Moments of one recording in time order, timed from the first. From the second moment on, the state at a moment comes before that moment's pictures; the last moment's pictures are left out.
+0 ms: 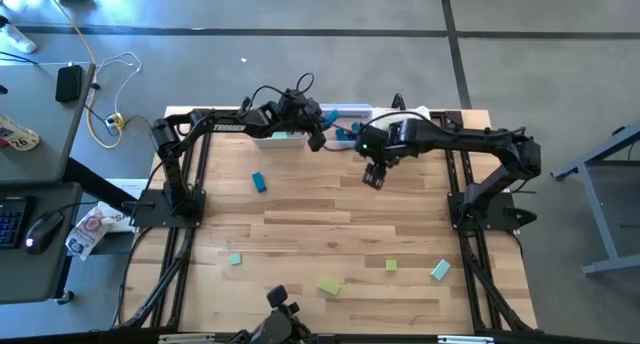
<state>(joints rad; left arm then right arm) 0.68 1.86 1.15 0.15 0.12 0.08 -0.23 1.56 1.32 -1.06 0.12 0.19</state>
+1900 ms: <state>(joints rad) 0.35 1.40 1.15 -0.40 0.09 0.01 0.53 1.76 1.32 -1.11 -0.03 0.58</state>
